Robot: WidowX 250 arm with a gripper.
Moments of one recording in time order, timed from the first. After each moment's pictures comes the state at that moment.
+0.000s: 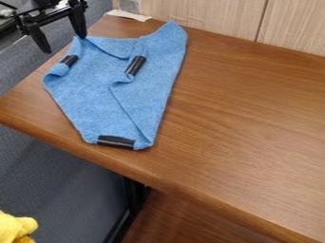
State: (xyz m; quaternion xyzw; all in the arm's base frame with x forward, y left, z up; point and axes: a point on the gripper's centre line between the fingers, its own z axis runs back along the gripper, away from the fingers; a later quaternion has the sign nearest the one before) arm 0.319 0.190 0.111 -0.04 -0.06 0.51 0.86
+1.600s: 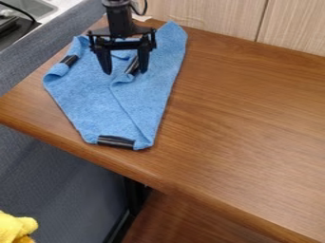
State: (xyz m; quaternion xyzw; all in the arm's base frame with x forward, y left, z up) arm 0.363 0.104 0.056 -0.02 -0.01 0.23 0.97
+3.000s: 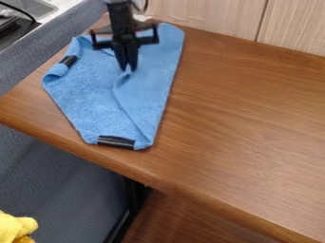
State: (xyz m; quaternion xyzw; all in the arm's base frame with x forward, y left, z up) arm 0.368 0.087 0.076 -0.05 -0.02 0.24 0.97
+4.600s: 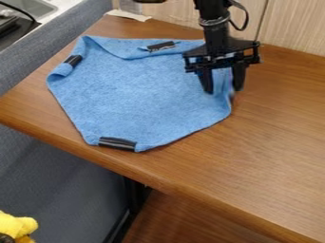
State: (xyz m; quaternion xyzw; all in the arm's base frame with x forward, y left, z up) arm 0.388 -0.055 0.062 -0.13 -0.04 0.16 0.98
